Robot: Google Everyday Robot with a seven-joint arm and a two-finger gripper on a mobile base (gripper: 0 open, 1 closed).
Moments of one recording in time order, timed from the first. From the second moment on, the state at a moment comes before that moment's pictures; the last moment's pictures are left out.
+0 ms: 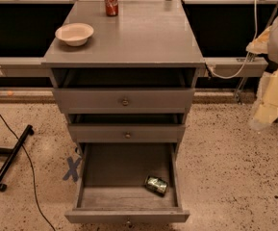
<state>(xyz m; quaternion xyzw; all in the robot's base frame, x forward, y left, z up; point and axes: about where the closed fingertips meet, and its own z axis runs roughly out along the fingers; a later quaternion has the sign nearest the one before) 0.438 -0.216 0.977 -0.60 0.78 -0.04 0.16</state>
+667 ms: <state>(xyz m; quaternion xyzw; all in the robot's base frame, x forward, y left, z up) 0.465 -0.204 0.956 -0.63 0.76 0.00 0.16</state>
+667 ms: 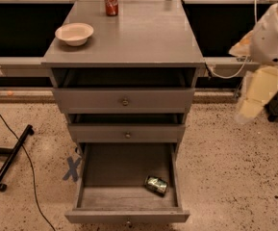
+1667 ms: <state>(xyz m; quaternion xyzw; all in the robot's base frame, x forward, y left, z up) 0.550 -0.140 0.697 -0.63 0.75 0.11 0.19</state>
